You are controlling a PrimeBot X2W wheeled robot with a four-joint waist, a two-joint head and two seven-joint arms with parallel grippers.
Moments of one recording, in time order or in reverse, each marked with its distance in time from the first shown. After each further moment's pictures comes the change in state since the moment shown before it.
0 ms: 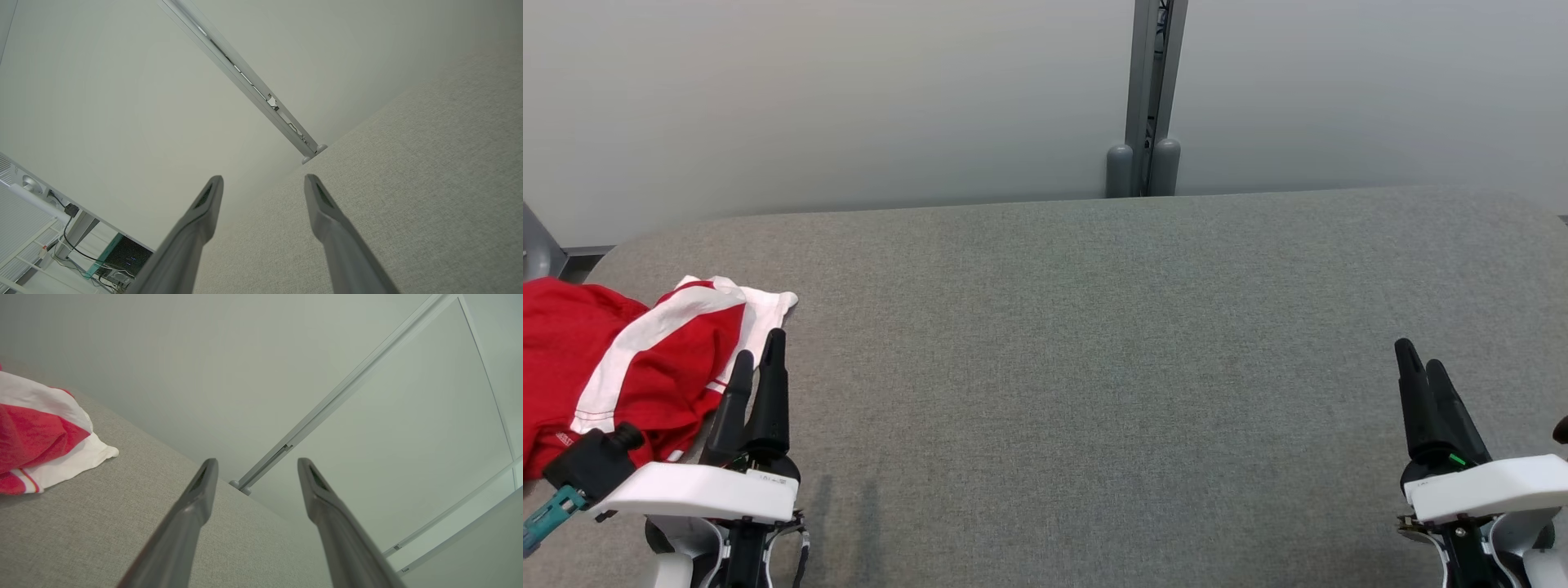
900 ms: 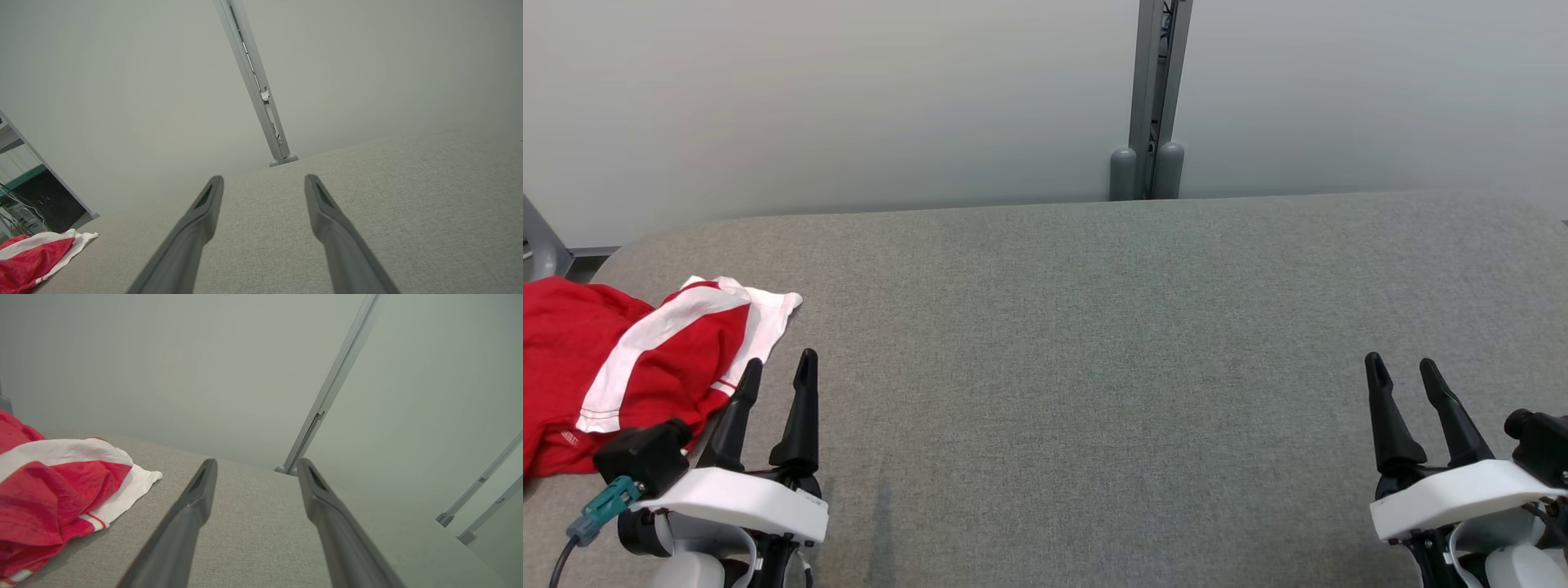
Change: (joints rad) left arm -0.010 0.033 -0.056 0.070 0.387 0.026 -0.080; right arm -0.018 -0.008 0.030 0.070 -0.424 0.000 -0.080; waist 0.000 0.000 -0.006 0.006
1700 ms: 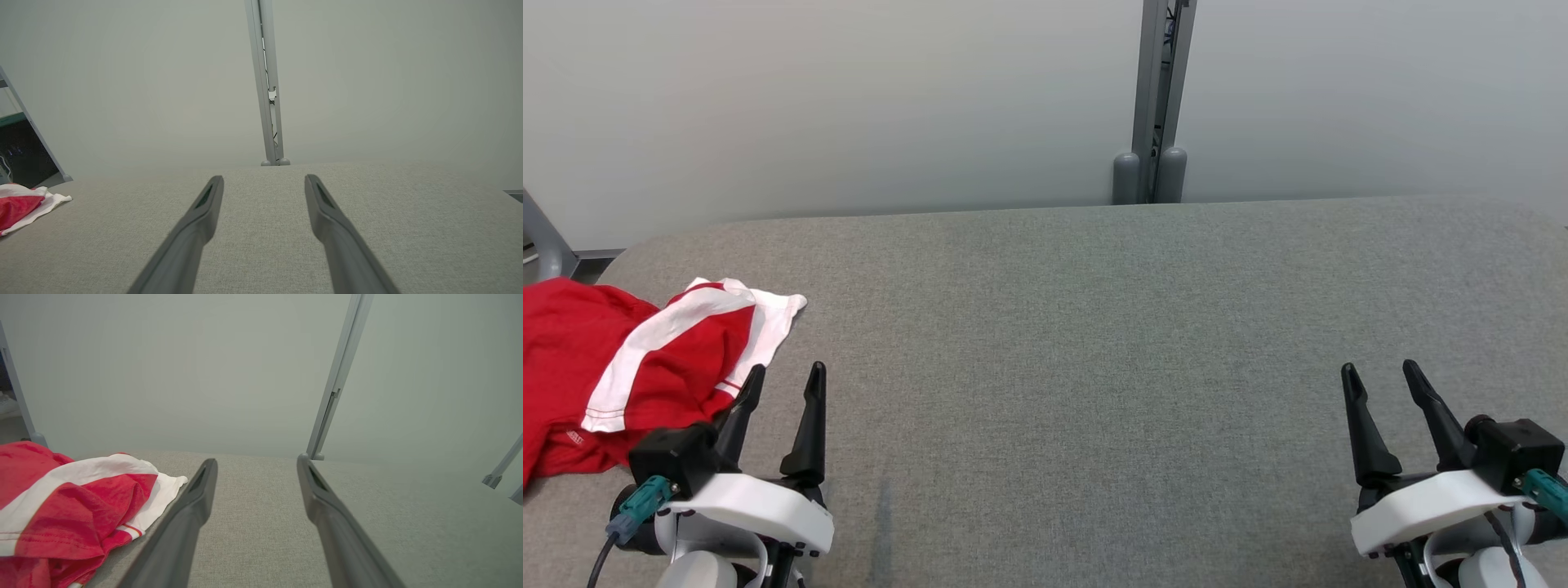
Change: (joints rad) left arm -0.026 0.010 -0.014 0.088 0.184 0.003 -0.054; right arm -0.005 0.005 0.022 0.035 -0.211 0.000 -0.056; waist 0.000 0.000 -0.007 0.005
